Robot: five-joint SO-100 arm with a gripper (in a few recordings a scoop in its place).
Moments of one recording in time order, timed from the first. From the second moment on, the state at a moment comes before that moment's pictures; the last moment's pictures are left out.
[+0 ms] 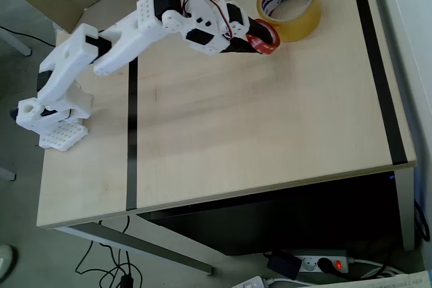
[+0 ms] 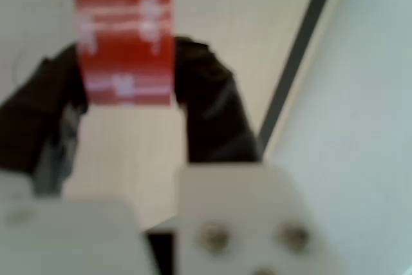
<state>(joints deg) -5.2 27.8 8.3 72.5 -4.7</state>
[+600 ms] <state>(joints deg) -5.4 28.3 6.4 76.2 -6.9</state>
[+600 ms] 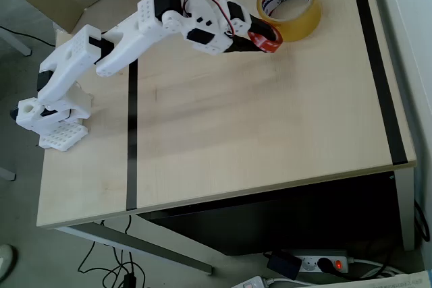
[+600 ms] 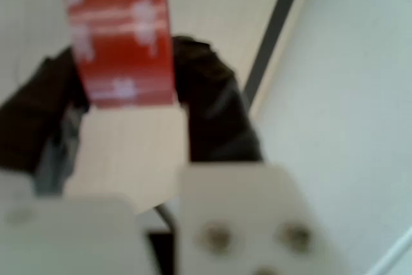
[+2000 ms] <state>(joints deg) -10.4 23.4 0.5 57.8 -6.7</state>
